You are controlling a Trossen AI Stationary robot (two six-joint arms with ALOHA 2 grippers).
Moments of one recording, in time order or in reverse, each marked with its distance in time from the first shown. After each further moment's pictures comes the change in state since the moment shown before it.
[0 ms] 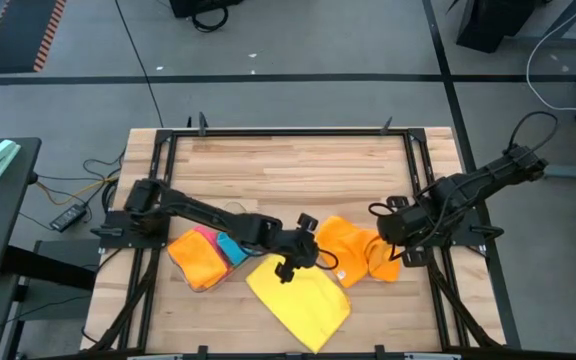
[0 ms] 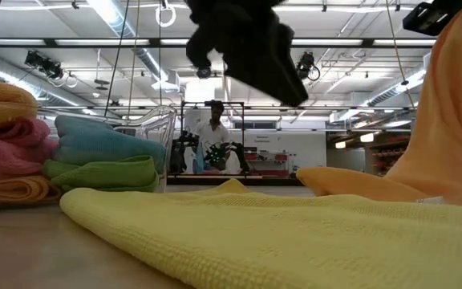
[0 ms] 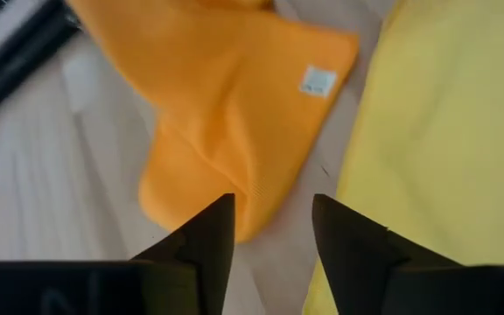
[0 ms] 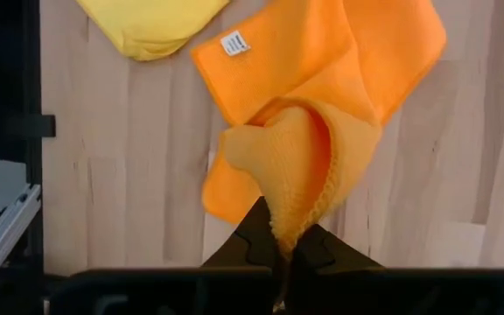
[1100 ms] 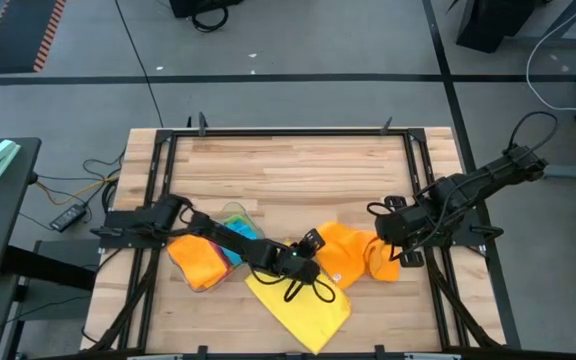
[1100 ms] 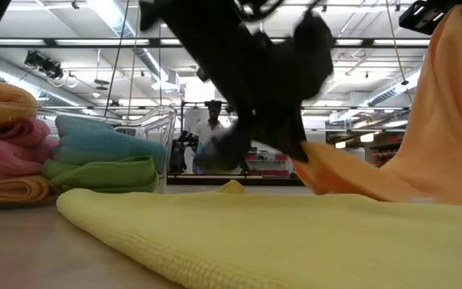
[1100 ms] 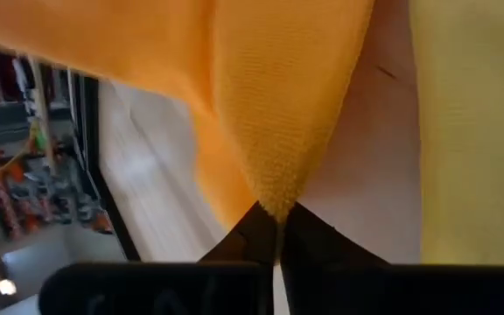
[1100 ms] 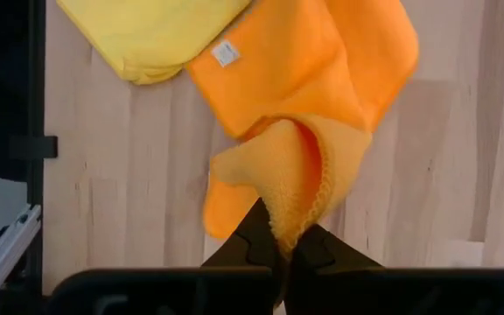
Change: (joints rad) left arm -0.078 0.219 0.002 0.147 -0.461 0.446; right arm 0.000 0.000 0.000 0.043 0.033 0.007
